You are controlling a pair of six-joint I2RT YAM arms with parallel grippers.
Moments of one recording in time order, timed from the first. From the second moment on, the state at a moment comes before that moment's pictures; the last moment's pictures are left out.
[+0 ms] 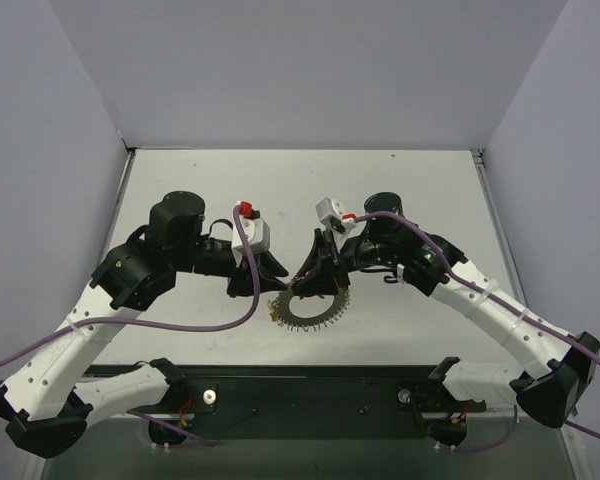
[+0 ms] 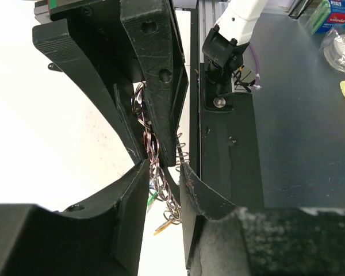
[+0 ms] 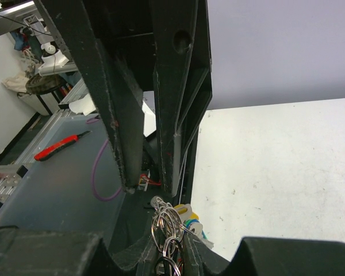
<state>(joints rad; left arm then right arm) -0.72 1.03 1.34 -0.73 0.79 0.24 0.77 1.19 1.14 -0.33 -0.94 -0.11</state>
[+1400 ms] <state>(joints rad) -0.72 1.01 1.33 -0.69 0.77 0.22 0.77 1.17 1.12 -0.32 -0.88 -0.07</state>
